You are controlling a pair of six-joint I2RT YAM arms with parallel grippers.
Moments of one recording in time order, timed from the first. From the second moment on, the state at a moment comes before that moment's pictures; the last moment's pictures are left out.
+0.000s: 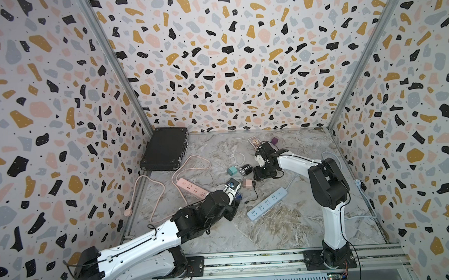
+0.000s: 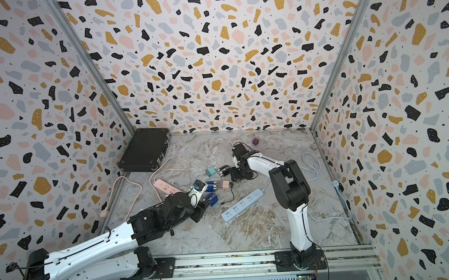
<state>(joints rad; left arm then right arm) -1.01 0.94 0.69 -0.35 -0.27 -0.18 0.52 2.05 1.47 -0.64 -0.16 0.23</state>
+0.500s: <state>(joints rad) -1.00 0.92 0.69 -0.35 -0.32 -0.18 0.63 1.66 1.24 -0.62 -0.12 0.24</state>
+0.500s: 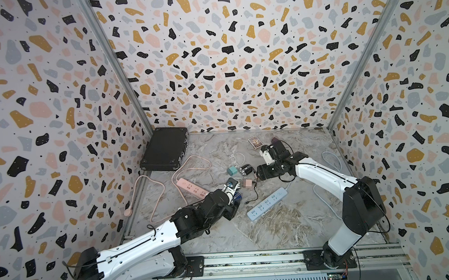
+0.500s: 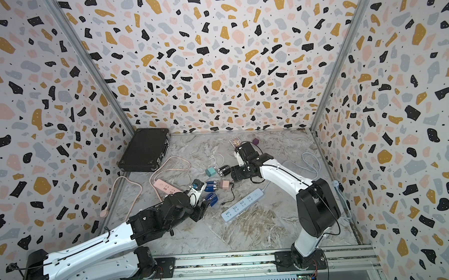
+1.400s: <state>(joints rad) -0.82 0.81 0.68 -0.41 -0.35 -0.20 0.84 1.57 0.86 -0.51 -0.08 0.31</state>
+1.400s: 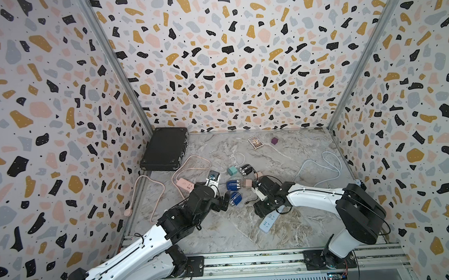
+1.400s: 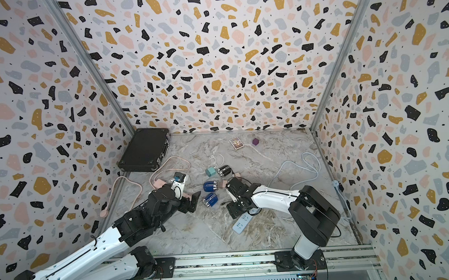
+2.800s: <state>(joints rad) 0.12 1.45 0.20 0.90 0.07 -0.08 -0.08 1.48 0.35 0.68 -0.05 0.01</state>
